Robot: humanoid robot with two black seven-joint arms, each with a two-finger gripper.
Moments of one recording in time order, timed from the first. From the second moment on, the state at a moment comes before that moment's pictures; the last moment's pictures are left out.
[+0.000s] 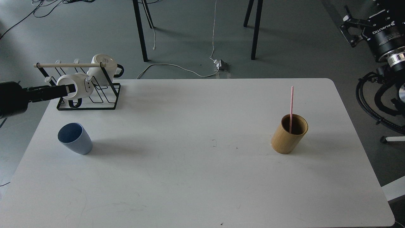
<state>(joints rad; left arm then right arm) -0.65 1.09 -0.55 -1.18 1.53 -0.36 -0.32 0.79 -0.57 0.87 0.81 0.31 0.49 0.21</state>
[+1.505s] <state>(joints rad) -0.66 0.90 -0.28 -0.84 1.62 -0.15 -0.43 0.80 -0.56 0.87 0.81 0.31 0.49 0.21</state>
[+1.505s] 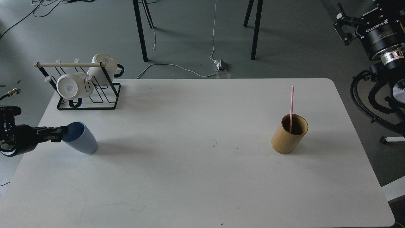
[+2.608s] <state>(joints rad) -1.10 0.24 -0.25 -1.14 2.11 -0.49 -0.23 0.87 -0.70 0.87 0.83 0.28 0.49 0.19</state>
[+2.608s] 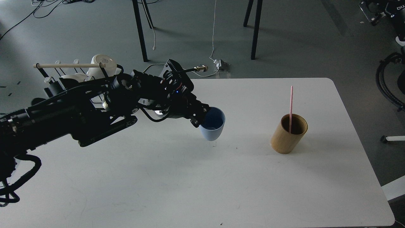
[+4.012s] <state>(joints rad) -1.09 0.23 -0.63 -0.93 1.05 -0.49 -0.26 0.84 -1.00 0.77 1.16 -0.25 0.42 0.21</state>
